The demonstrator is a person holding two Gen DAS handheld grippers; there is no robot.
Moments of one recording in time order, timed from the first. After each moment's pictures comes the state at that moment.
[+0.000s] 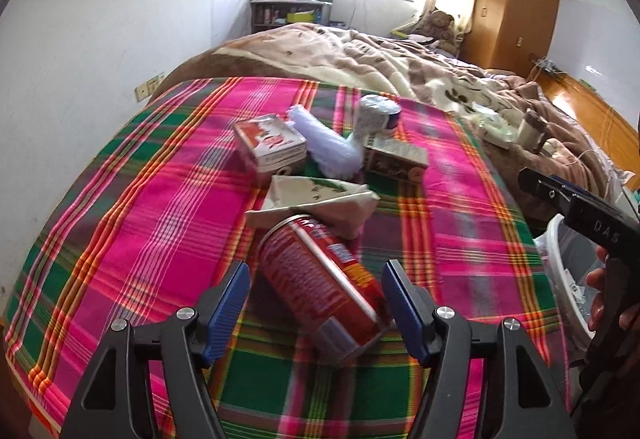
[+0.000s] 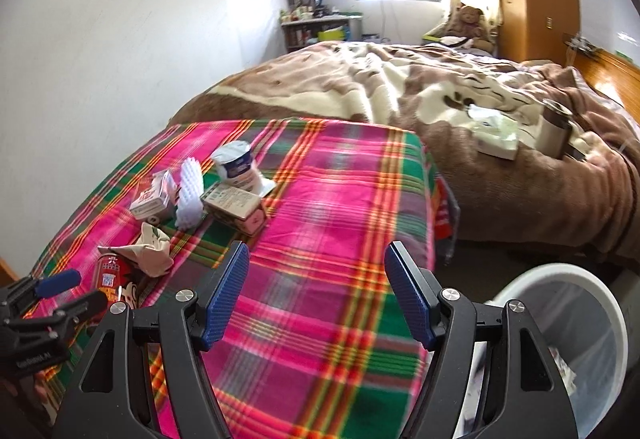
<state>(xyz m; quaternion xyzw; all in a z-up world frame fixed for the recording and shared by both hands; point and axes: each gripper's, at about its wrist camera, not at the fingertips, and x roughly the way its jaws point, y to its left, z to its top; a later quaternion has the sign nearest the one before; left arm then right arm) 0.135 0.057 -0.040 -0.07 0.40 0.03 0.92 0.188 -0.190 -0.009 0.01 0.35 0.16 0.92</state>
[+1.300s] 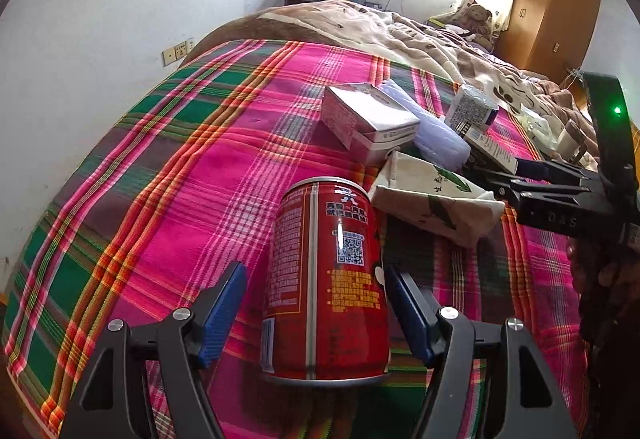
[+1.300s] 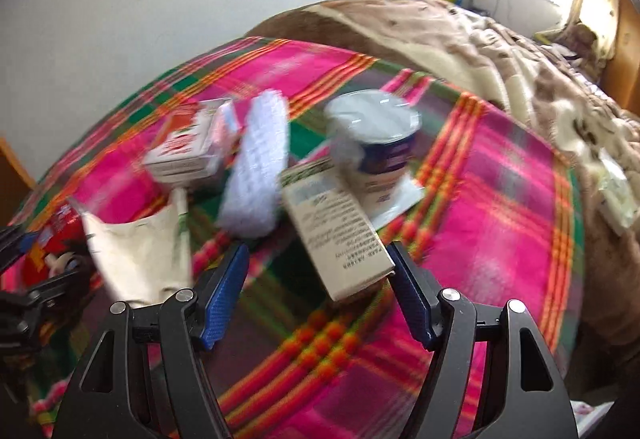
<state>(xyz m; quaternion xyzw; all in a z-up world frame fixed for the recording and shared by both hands) 0.161 0.136 -0.073 -0.10 0.43 0.07 0.89 0.253 -0.078 -0.045 -0.11 0.42 0.30 0.85</state>
